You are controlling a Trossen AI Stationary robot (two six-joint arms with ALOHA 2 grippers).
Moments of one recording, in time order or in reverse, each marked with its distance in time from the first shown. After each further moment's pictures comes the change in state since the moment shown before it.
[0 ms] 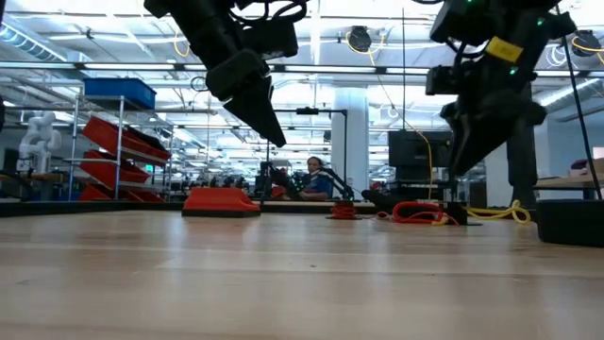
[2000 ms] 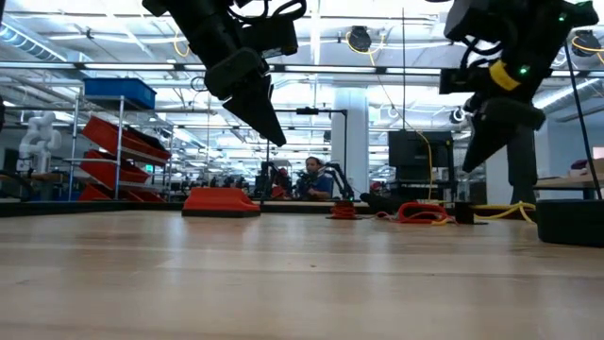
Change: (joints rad) left arm -0.005 0.000 0.000 0.002 -0.007 0.001; right arm 0.089 -0.029 -0.001 -0.141 0.161 0.294
